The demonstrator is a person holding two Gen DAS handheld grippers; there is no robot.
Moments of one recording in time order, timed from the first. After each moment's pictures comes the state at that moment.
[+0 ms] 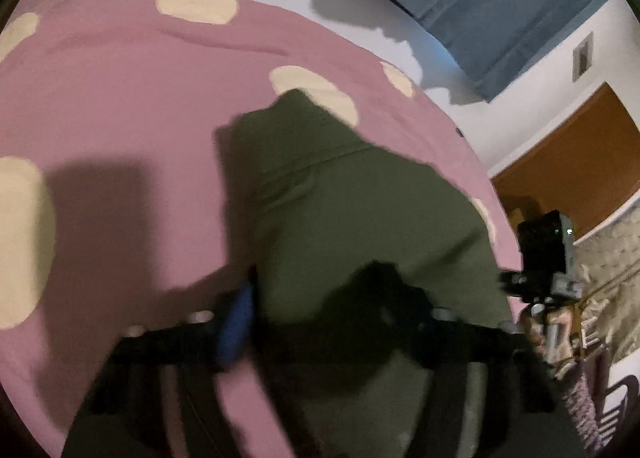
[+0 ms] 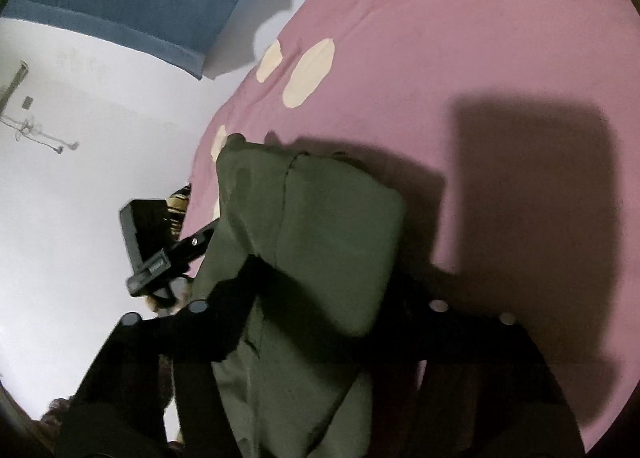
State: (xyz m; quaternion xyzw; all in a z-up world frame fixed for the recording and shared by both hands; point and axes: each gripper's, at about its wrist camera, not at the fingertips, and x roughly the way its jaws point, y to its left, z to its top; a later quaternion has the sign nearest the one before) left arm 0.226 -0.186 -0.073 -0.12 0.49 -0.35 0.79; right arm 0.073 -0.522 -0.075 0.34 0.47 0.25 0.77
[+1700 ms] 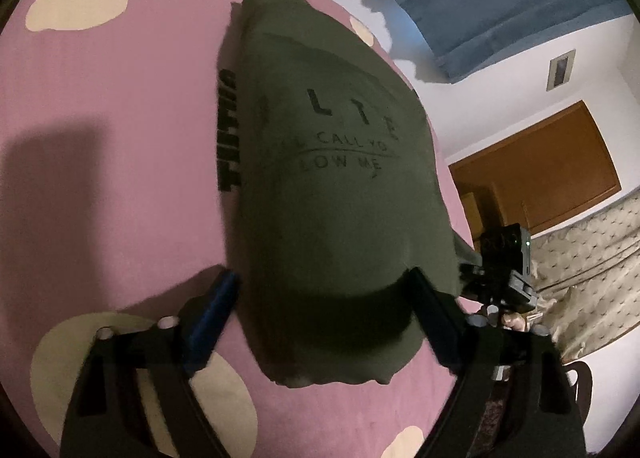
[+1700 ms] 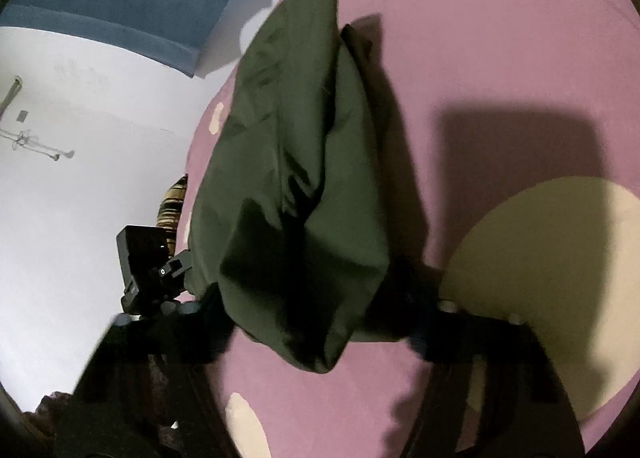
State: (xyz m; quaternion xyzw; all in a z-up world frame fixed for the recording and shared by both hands) left arm 0.076 -0.143 -0.073 -0.20 0.53 -0.40 0.72; right arm -0.110 -0.501 -0.077 0.40 0.47 0.20 0.77
